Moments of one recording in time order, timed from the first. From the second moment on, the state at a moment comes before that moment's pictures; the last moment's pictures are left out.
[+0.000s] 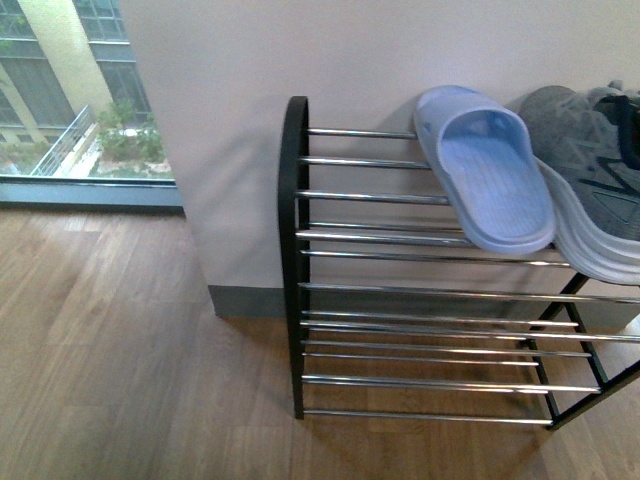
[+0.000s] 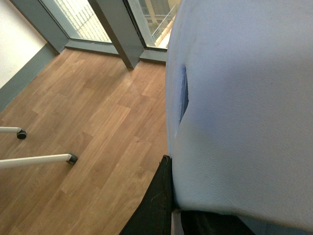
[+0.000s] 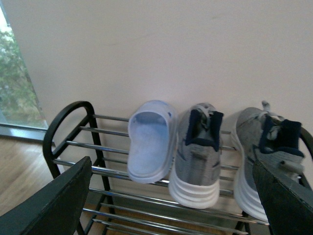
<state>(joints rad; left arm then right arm) -0.34 0.96 0.39 -0.03 -0.81 -0.19 0.00 0.01 0.02 0.00 0.00 -0.01</state>
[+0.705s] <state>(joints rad) -0.50 1.89 1.33 -0.04 -0.30 -0.67 0.00 0.00 0.02 0.00 0.00 -0.01</state>
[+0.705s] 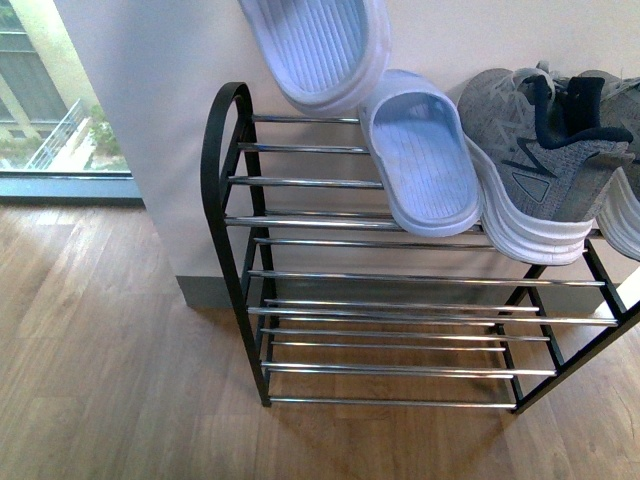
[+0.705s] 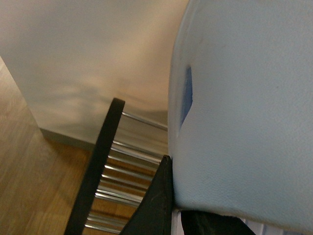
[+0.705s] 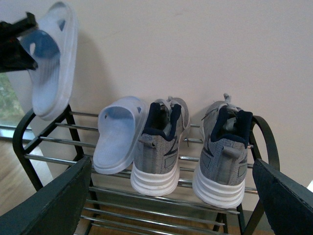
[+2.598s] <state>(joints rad) -0.42 1.48 0.87 0.40 -0.43 -0.30 0.00 0.00 0.02 0.00 0.00 -0.01</state>
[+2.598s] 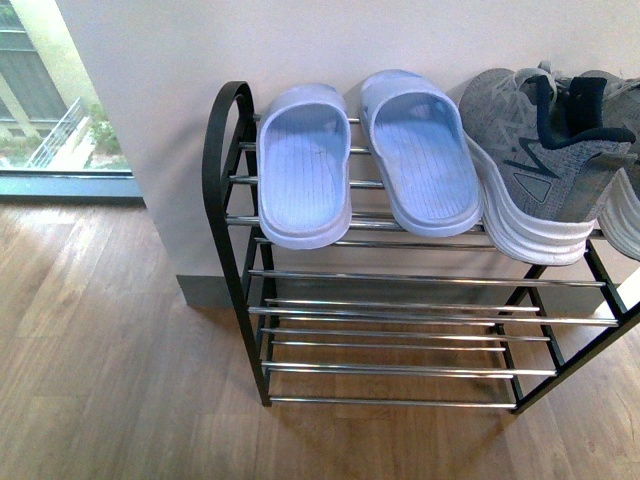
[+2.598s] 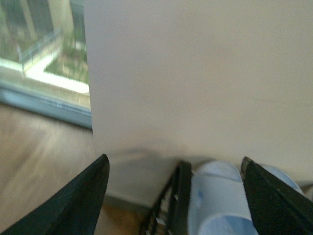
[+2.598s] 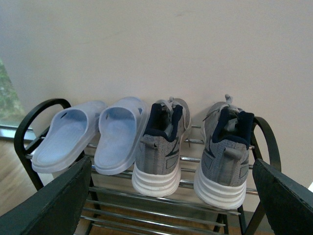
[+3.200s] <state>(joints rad) -0.13 0.94 0.15 0.78 -0.13 -0.01 0.00 0.00 0.02 0.00 0.00 -0.01</state>
